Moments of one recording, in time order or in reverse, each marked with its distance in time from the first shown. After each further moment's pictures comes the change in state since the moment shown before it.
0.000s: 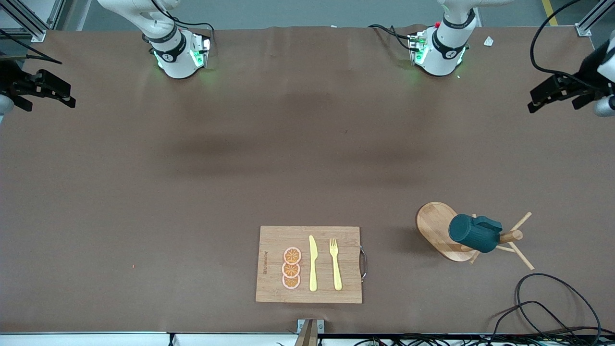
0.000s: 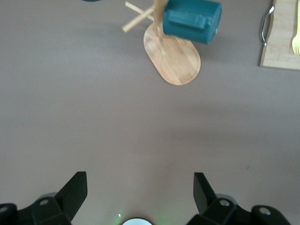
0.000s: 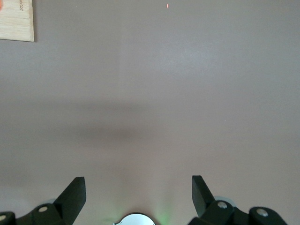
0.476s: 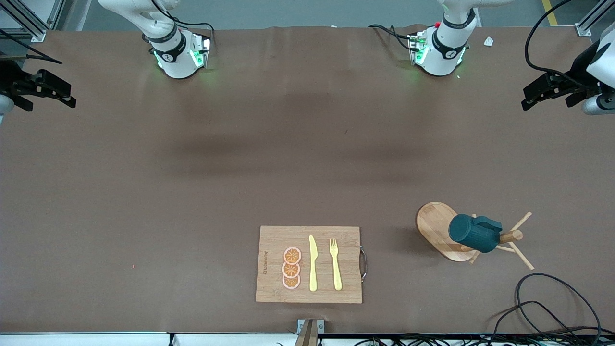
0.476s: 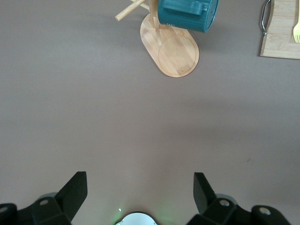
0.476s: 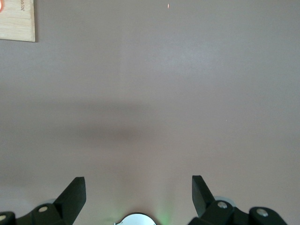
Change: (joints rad) left arm -0.031 -0.049 0.000 -0.060 0.000 -0.010 0.000; right arm 0.000 0.000 -0.001 0.000 0.004 -0.001 0.000
